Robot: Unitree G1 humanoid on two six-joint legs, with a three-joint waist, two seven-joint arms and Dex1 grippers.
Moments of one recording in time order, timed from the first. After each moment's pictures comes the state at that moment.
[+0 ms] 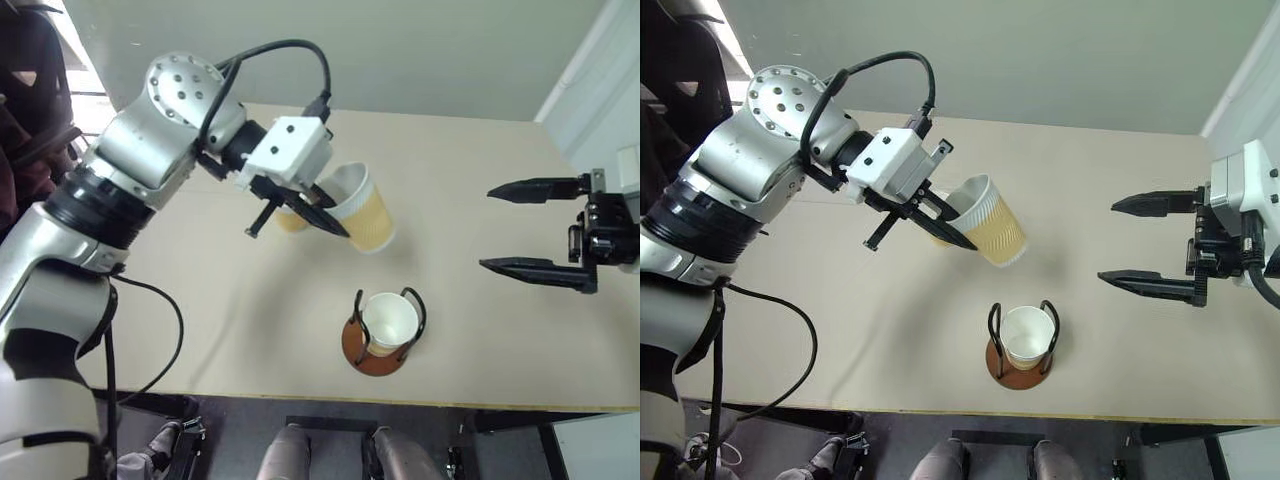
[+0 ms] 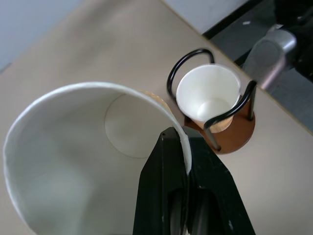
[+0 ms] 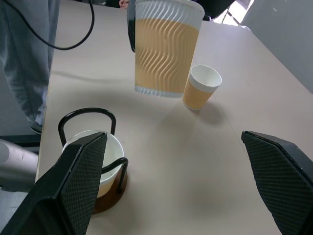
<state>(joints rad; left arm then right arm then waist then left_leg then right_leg) -1.46 0.87 -0.80 0.29 -0.67 -0.06 -1.57 -0.40 -1.12 -0.40 -0.45 0.79 0.68 1.19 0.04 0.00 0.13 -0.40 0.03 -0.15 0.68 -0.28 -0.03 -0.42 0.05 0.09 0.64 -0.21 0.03</state>
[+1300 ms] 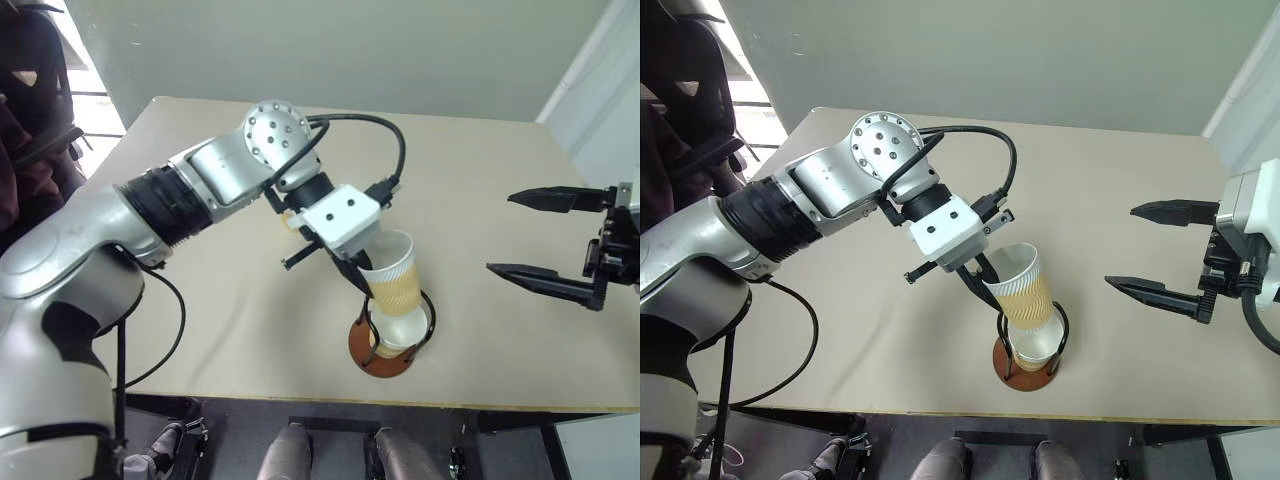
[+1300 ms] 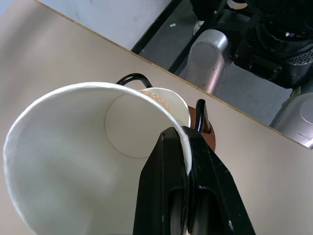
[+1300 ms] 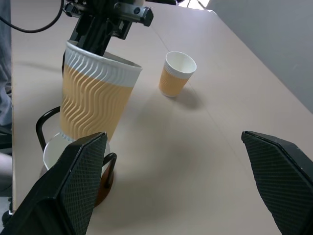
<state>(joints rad) -1.55 0.78 -1.15 0.28 -0.76 -0.26 -1.57 -0.20 -1.14 -0.59 -0.61 0.84 0.75 1.03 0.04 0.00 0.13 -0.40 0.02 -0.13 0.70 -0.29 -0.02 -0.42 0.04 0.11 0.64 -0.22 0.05</state>
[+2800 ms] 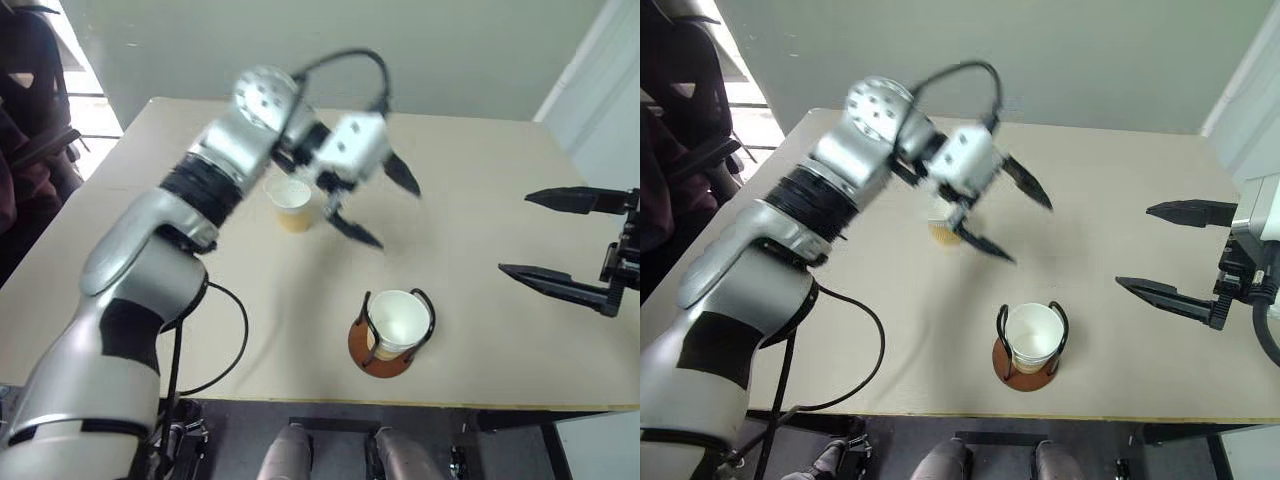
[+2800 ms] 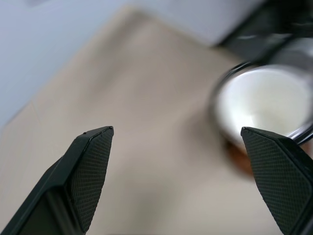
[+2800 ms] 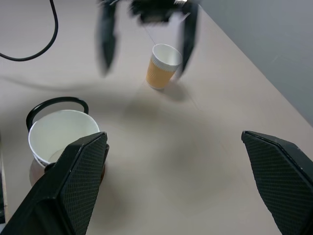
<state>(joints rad) -1.54 0.57 -0.73 0.88 -0.52 -0.30 -1.53 -0.12 -1.16 -0.71 -0.66 0.86 0.78 1.00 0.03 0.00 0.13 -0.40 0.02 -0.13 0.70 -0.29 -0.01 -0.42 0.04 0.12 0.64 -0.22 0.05</state>
